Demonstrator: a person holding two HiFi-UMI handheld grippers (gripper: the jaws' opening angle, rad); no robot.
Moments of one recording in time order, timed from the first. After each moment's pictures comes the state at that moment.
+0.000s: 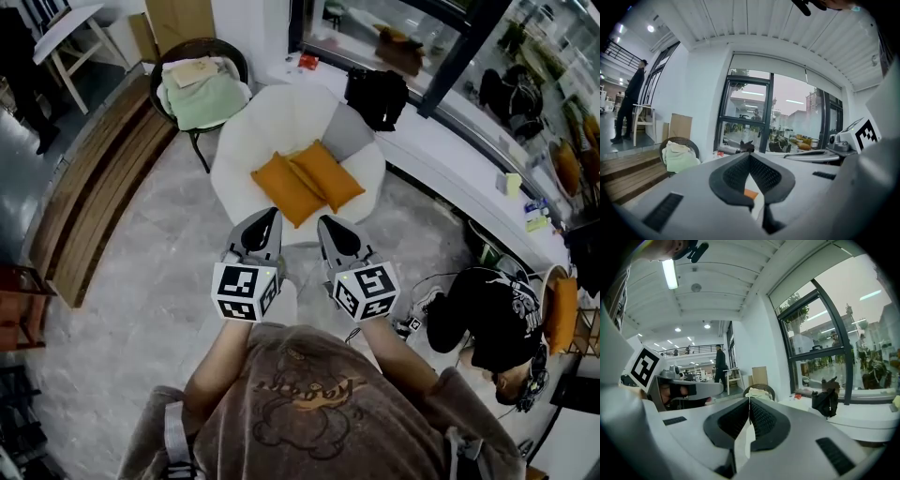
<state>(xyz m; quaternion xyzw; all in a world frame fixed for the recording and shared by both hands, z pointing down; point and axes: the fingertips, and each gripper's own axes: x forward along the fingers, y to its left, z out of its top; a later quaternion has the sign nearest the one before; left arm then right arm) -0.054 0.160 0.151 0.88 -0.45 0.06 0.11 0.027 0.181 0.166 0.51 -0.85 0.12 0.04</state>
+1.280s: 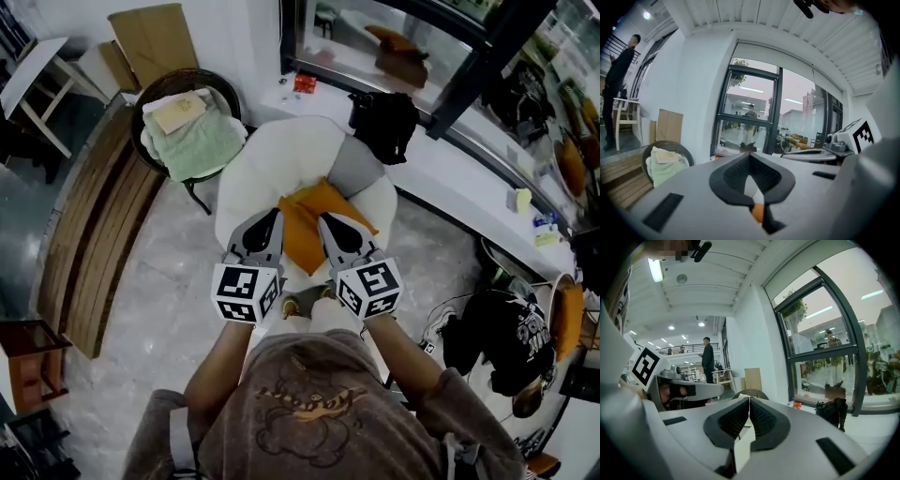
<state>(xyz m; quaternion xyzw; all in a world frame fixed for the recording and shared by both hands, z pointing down) -0.055 -0.102 0.140 0.90 -0.41 0.08 0.12 0.020 -0.079 0.150 0.53 -0.84 0.12 0.05</state>
